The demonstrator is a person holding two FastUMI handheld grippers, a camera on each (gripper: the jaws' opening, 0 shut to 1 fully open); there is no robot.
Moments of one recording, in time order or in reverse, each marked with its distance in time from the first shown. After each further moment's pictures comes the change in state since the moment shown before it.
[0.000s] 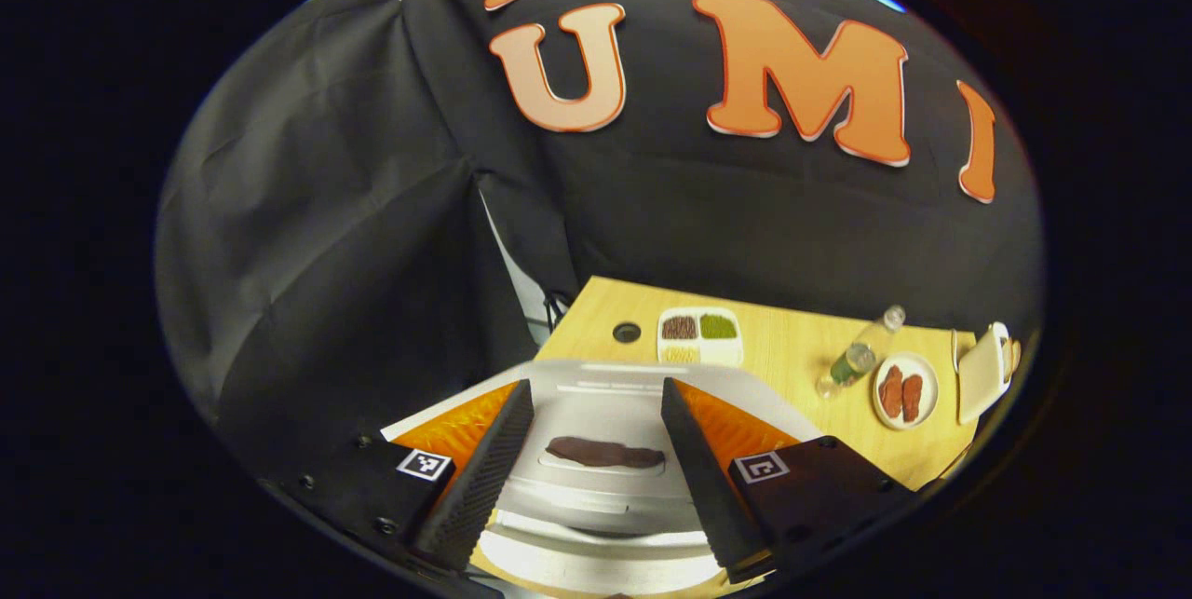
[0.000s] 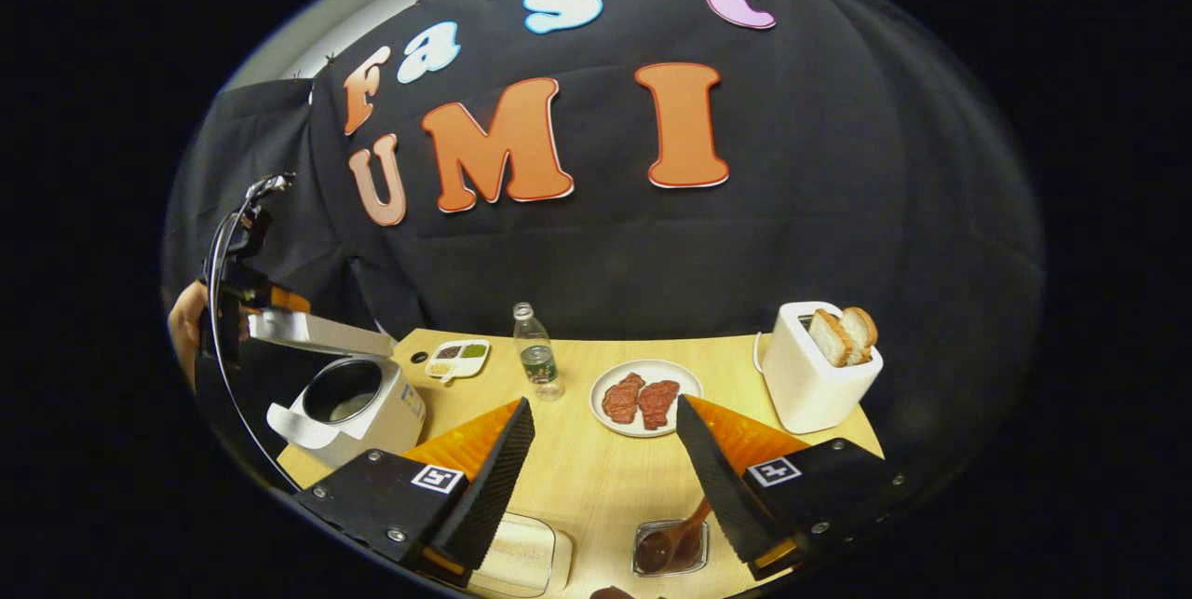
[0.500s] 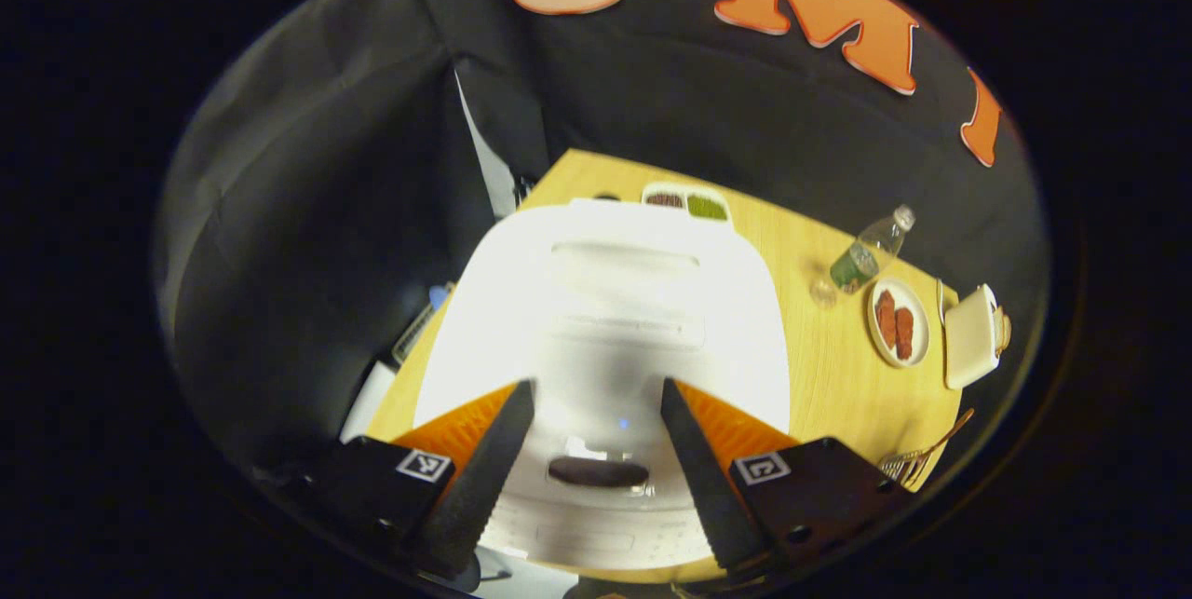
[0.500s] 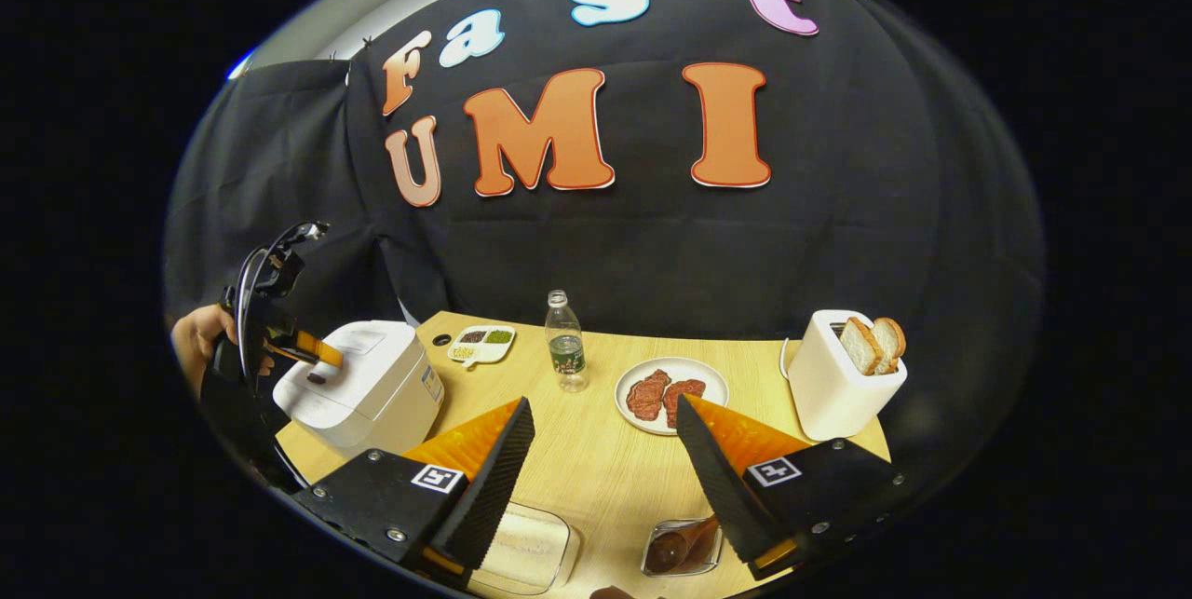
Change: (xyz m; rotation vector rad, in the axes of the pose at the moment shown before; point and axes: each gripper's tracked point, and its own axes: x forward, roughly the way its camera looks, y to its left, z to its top) left arm 0.041 -0.007 -0.093 -0.074 0.269 -0.087; right arm -0.004 0.020 -0.011 -0.057 0.007 0.061
